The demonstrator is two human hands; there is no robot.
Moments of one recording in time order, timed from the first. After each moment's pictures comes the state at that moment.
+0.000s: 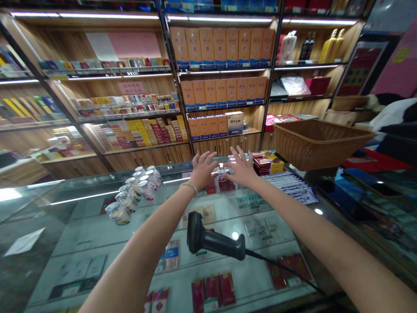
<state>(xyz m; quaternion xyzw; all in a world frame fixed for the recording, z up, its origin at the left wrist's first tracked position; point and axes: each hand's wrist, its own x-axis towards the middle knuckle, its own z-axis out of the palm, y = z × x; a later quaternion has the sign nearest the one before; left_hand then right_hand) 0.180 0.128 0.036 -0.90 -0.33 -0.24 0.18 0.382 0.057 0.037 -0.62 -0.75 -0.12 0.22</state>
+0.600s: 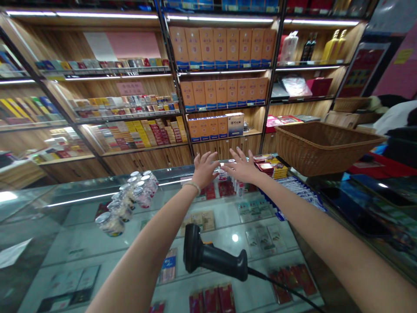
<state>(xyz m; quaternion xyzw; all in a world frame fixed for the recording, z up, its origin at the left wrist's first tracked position) 0.196 0.166 0.030 -0.89 -0.35 -0.24 0.18 0.391 0.085 0.066 -0.65 -0.74 -0.02 0.13</state>
